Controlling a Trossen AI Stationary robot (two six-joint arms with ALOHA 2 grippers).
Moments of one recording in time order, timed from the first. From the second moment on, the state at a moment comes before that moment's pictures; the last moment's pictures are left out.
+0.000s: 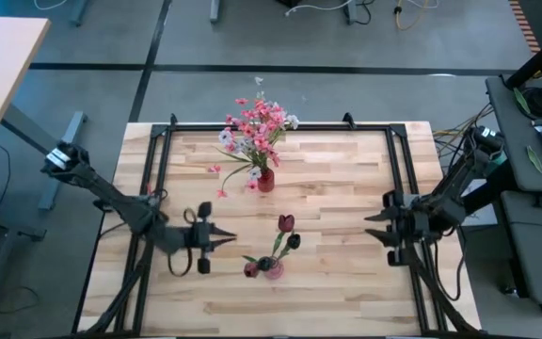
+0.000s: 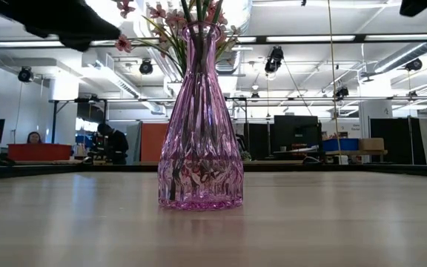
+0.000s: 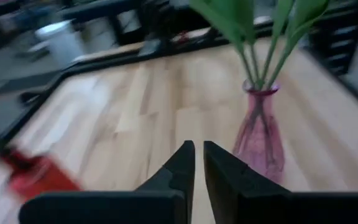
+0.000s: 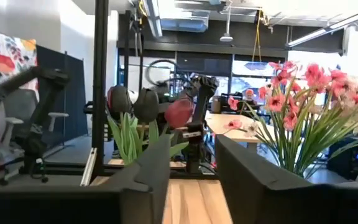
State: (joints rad) left arm -0.62 1.10 0.53 0.16 -0.67 -0.08; right arm 0.93 0.77 0.20 1.03 0.88 -0.41
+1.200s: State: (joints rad) left arm -0.22 0.30 0.02 0.29 -0.30 0.13; right arm 0.66 0.61 0.02 1.02 0.67 -0.31
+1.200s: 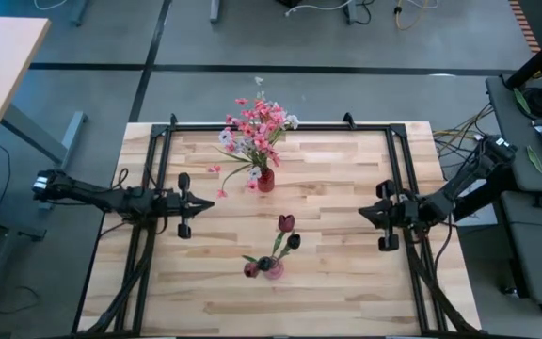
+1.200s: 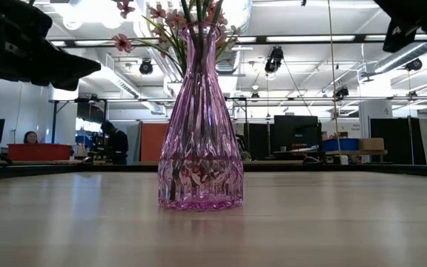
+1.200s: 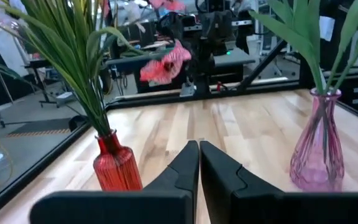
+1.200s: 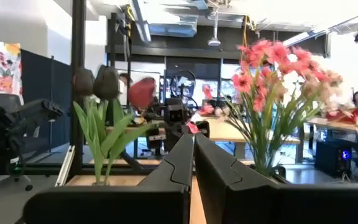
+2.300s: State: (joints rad) left arm -0.21 0.02 0.02 0.04 -0.27 0.22; right arm 0.66 0.01 0.01 0.27 0.71 -0.25
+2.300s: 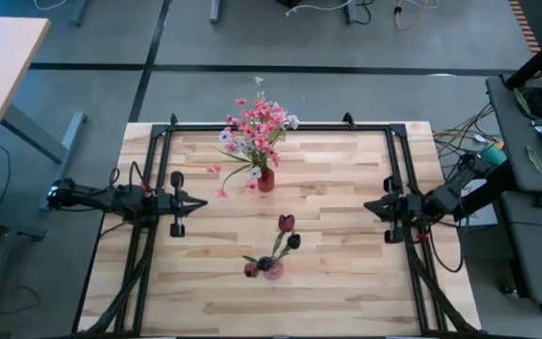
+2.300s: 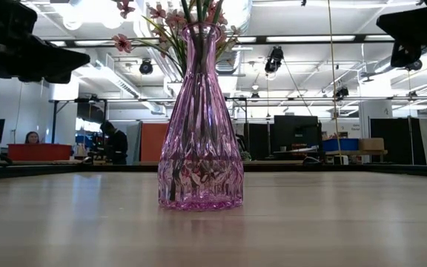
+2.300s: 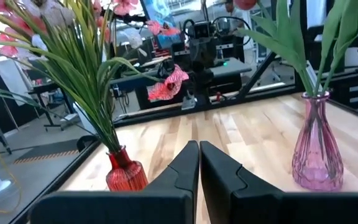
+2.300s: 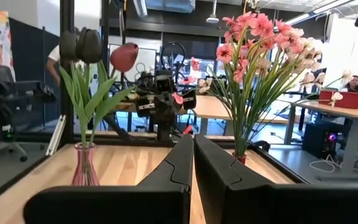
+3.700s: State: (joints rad) left arm -0.21 0.11 0.02 0.04 -0.27 0.22; right arm 0.66 0.04 0.01 0.27 0.71 -0.26
